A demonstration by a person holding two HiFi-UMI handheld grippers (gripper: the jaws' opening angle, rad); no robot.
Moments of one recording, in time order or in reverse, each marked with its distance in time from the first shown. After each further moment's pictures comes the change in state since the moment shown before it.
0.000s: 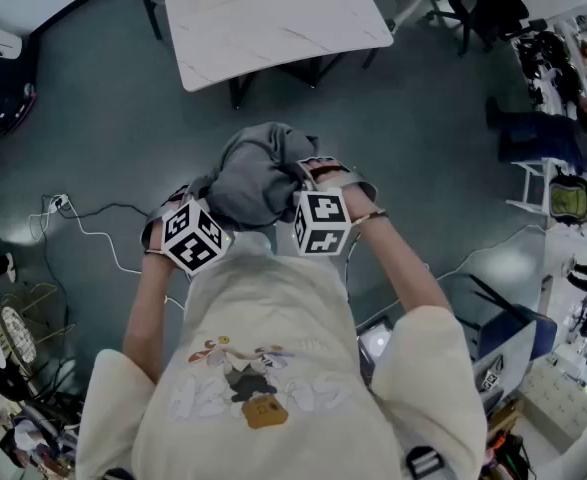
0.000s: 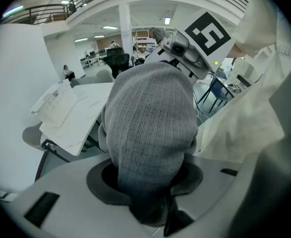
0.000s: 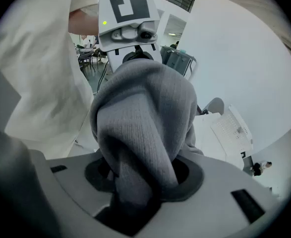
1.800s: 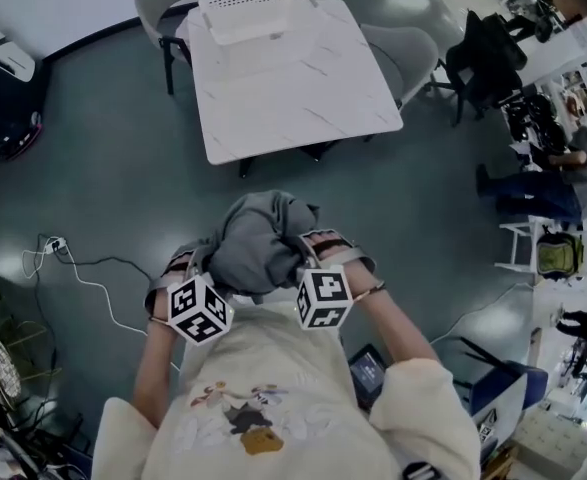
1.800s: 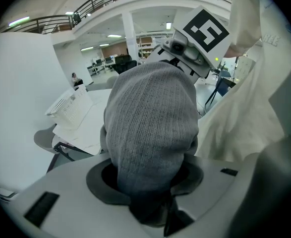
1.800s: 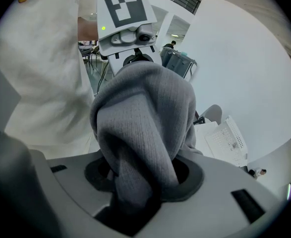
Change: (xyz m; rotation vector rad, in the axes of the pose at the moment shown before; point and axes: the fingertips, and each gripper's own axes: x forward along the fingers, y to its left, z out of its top) left arm -0.040 0.083 -0.042 0.031 -0.047 0.100; right arm 0.023 -0.058 0.079 -0.034 -0.013 -0.055
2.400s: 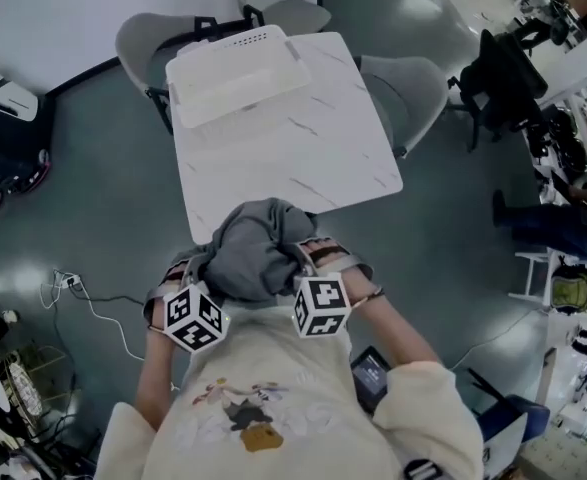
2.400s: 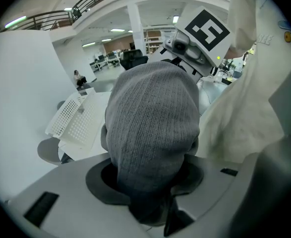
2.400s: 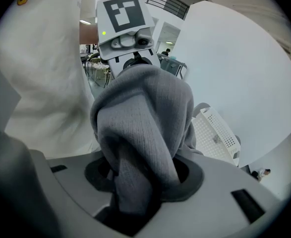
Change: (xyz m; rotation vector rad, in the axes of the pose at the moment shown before) left arm 0.073 0.180 0.145 -0.010 0.061 0.035; right arm 0.007 -0.221 -0.095 0.017 -0.097 0.002
